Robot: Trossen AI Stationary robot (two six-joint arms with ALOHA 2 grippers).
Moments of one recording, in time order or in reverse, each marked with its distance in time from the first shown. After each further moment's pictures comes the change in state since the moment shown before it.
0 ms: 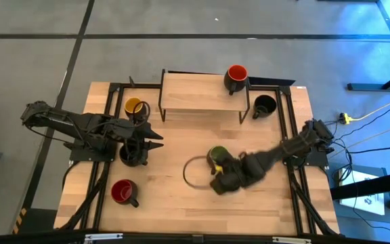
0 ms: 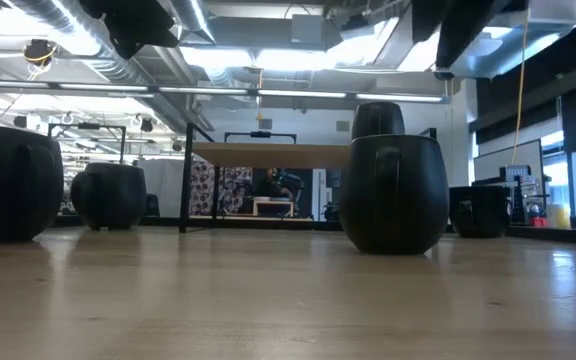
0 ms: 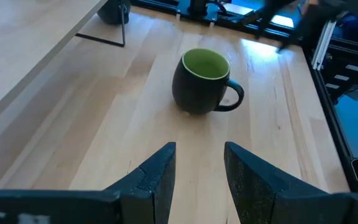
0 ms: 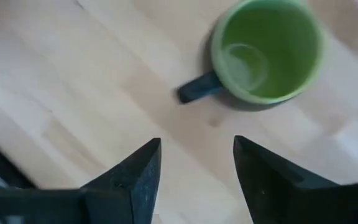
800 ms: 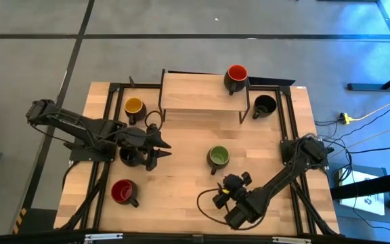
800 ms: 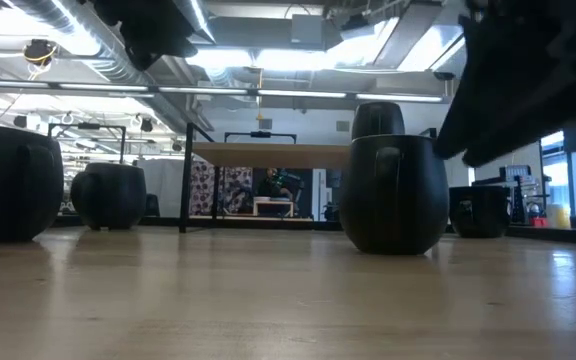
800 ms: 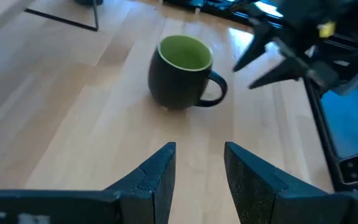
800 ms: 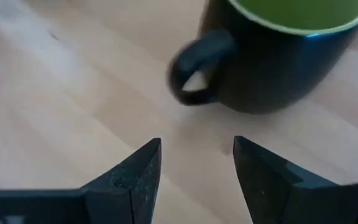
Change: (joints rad) left arm -0.051 0.163 -0.001 0.130 0.027 -0.075; right arm 0.250 0.180 -0.289 0.300 0.507 0.360
